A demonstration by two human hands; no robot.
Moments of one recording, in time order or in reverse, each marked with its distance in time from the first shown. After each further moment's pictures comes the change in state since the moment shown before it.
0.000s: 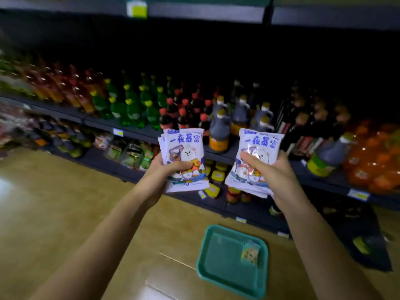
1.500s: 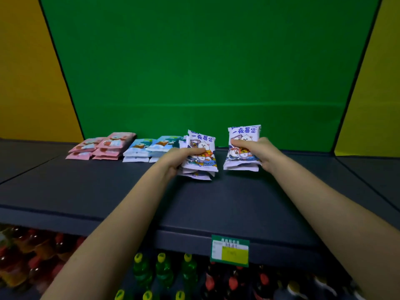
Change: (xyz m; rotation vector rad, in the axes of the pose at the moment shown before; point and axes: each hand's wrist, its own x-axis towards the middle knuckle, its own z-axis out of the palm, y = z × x) left_hand 0.462 0.392 -0.186 0.186 -0.114 0.010; right_hand 0.431 -0.325 0.291 -0.071 0.102 -0.151
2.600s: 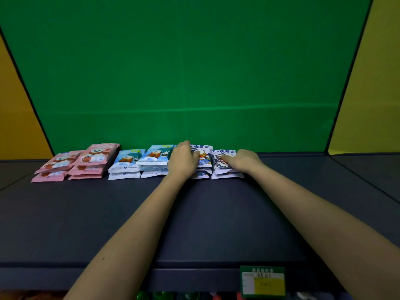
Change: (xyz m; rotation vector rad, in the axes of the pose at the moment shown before) left_hand 0.061 0.004 0.006 0.927 0.330 0.518; right_hand 0.041 0.017 0.046 -0.931 0.174 0.050
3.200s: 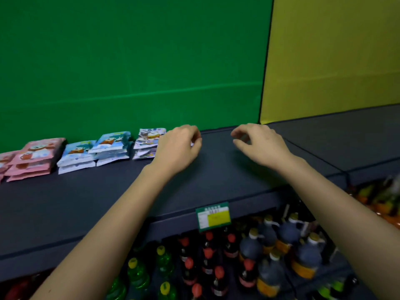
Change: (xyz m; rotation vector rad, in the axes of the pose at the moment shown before) left_hand -0.101 0.077 -0.022 0.094 0.026 0.643; right_hand -0.162 0.079 -0.086 -0.276 0.360 -0.236
